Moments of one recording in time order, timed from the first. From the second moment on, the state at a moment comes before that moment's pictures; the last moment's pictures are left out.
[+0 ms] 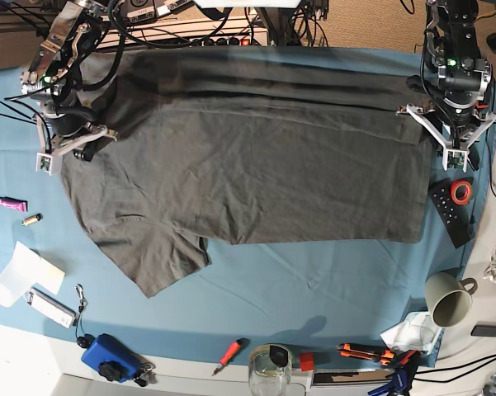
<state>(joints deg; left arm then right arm) 24.6 -15.0 -14.4 122.3 -4.3 -3.4 55.8 -12.8 7.3 34.3 107.8 21.8 17.8 -56.1</state>
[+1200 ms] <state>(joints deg) 24.7 -15.0 -14.4 122.3 -4.3 -3.4 54.6 4.7 9.5 34.4 95.5 28.9 21.9 -62.7</state>
